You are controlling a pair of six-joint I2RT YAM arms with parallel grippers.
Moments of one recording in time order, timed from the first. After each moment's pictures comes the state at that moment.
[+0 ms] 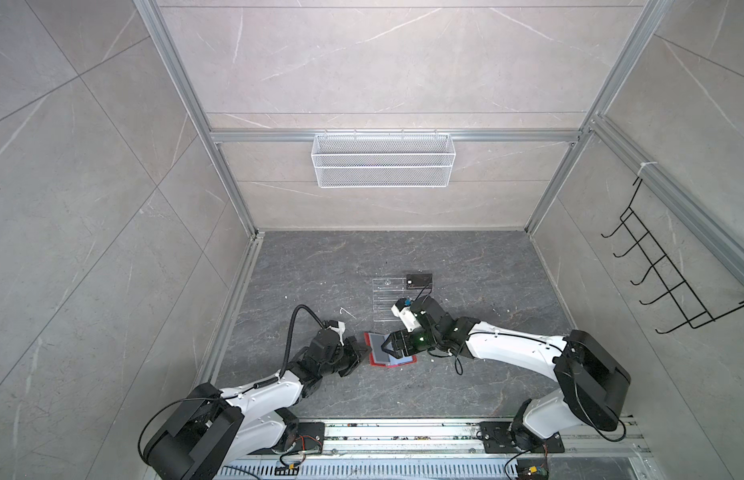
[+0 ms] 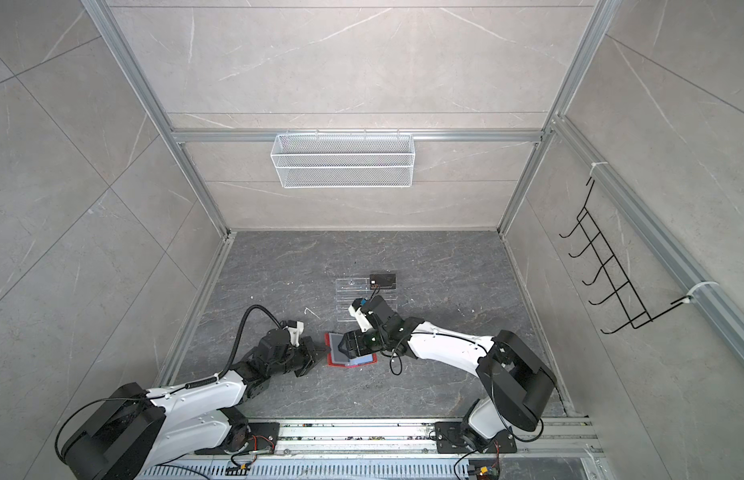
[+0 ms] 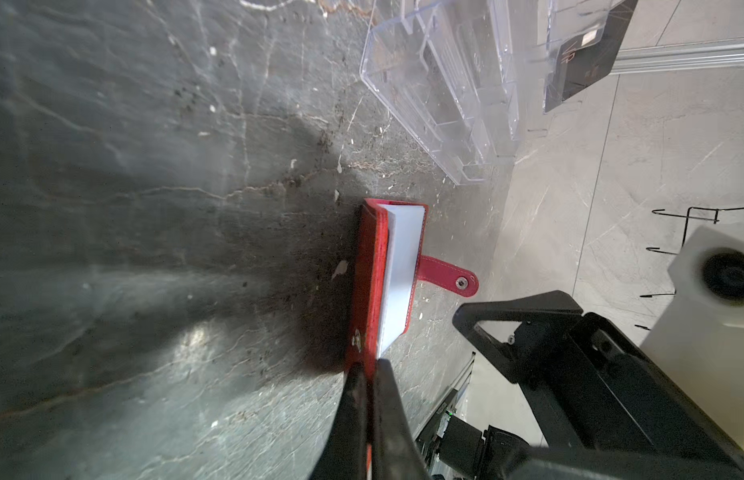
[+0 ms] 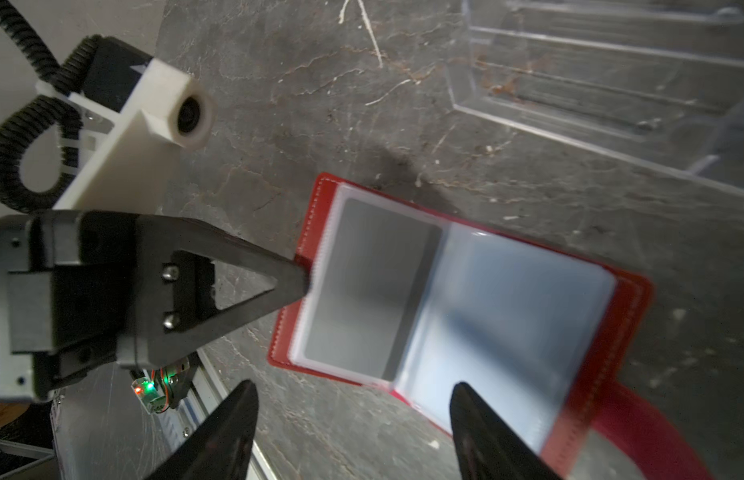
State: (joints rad) left arm -0.65 1.13 0.22 0.33 0.32 -1.26; right arm 0.86 1.57 0.90 -0.21 -0.33 0.54
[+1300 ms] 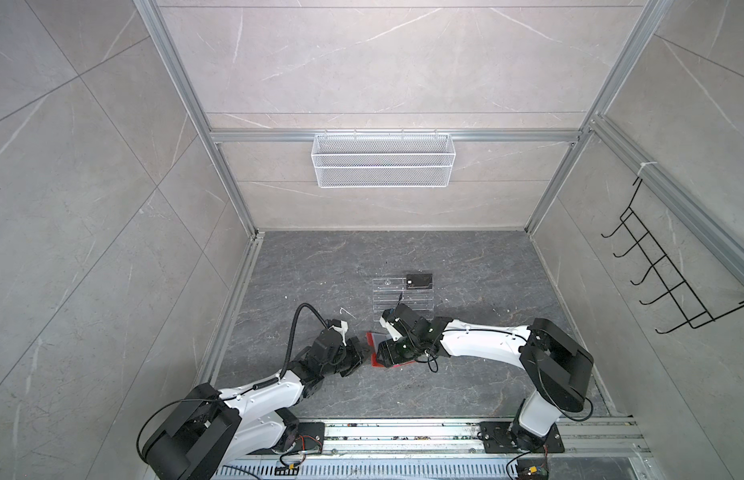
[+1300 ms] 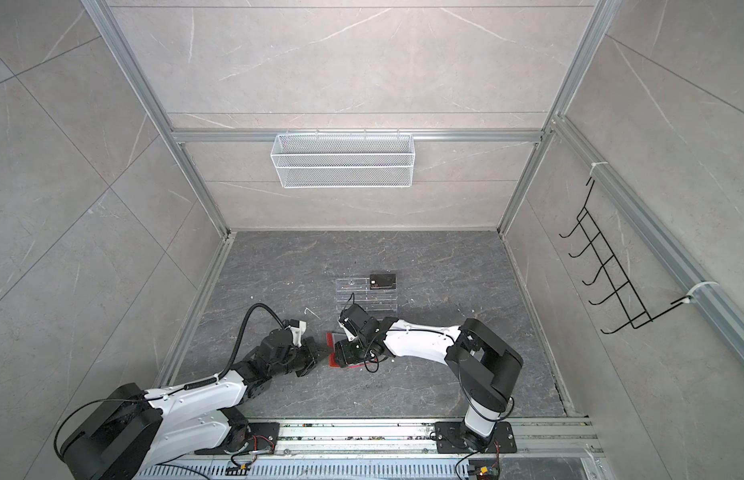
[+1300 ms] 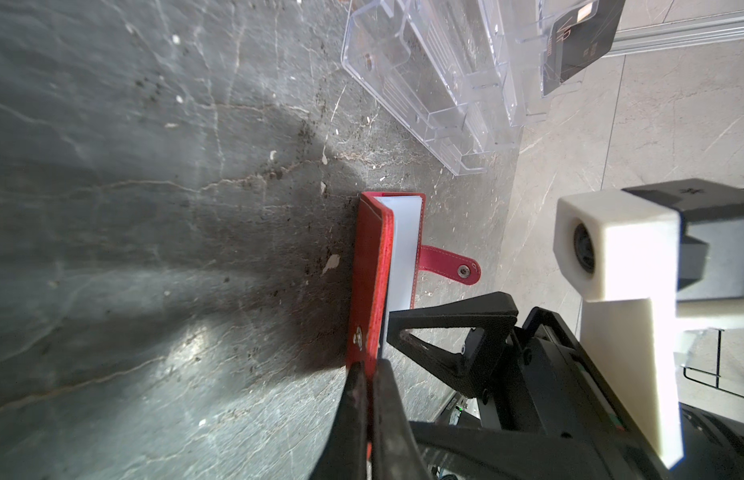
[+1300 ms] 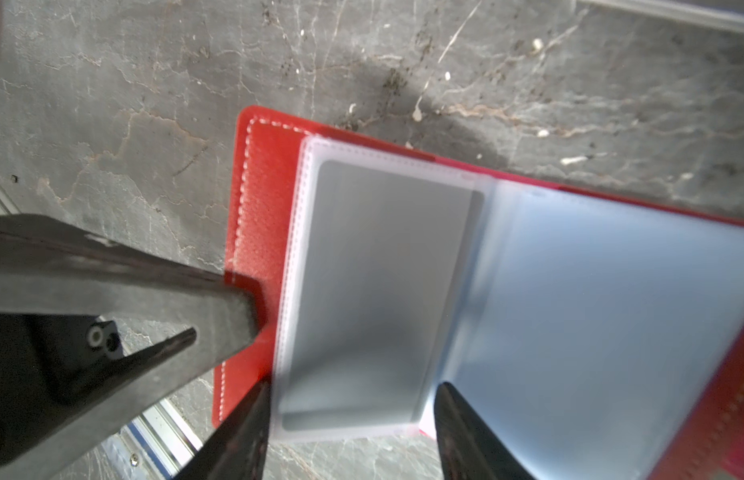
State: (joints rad) left arm -0.69 1.12 0.23 0.30 0.29 -1.22; right arm 0.94 1.72 1.00 -0.34 -0.23 0.58
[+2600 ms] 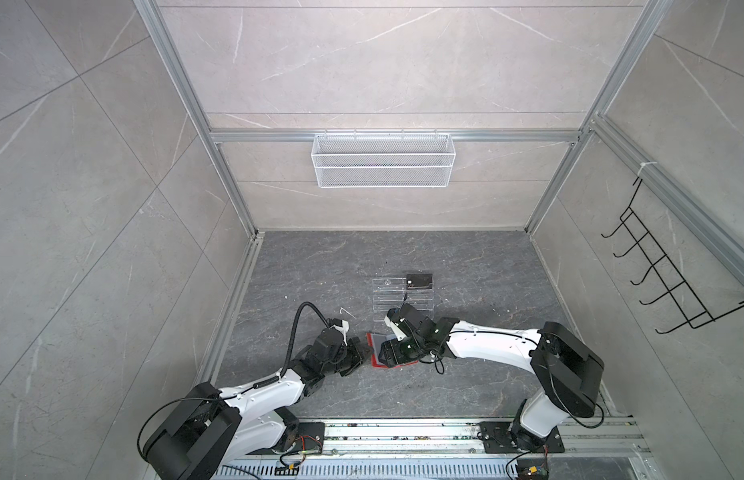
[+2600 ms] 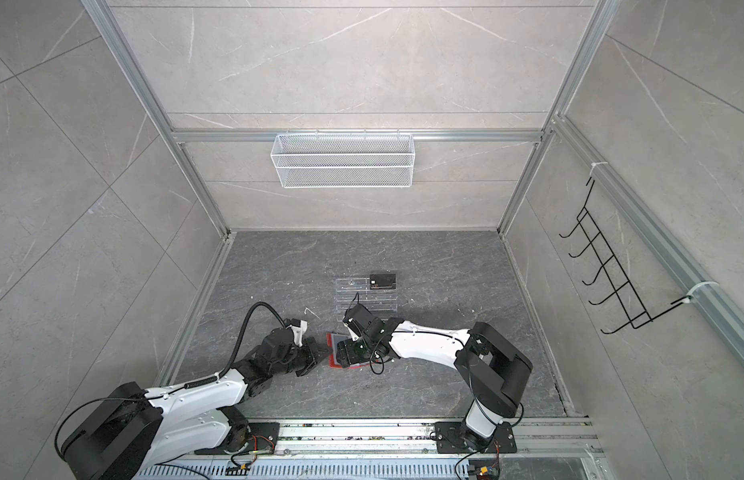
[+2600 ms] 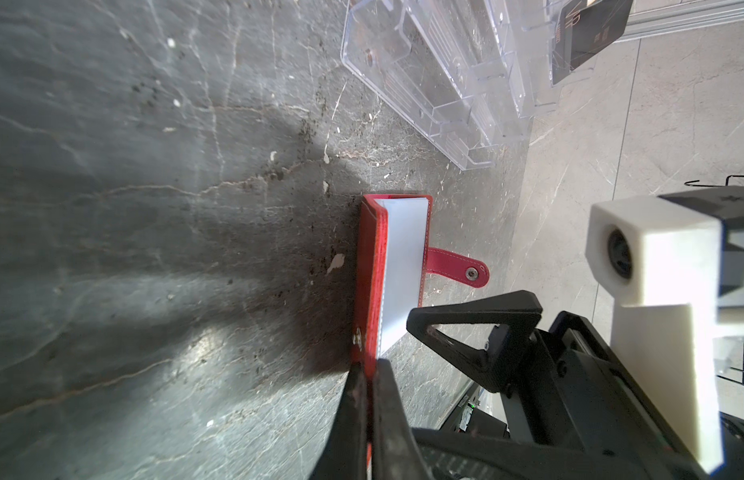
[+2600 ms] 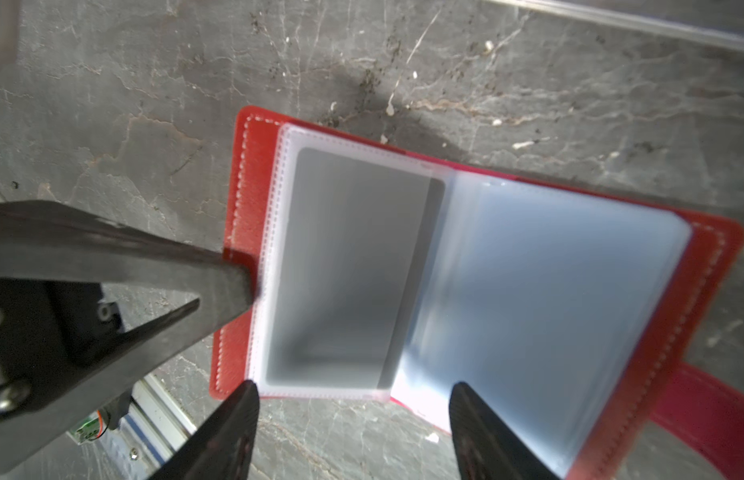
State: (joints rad) left arm -0.69 1.13 0.25 0.27 0.30 -1.18; right arm 0.93 1.68 0.97 -0.35 -0.21 0.59
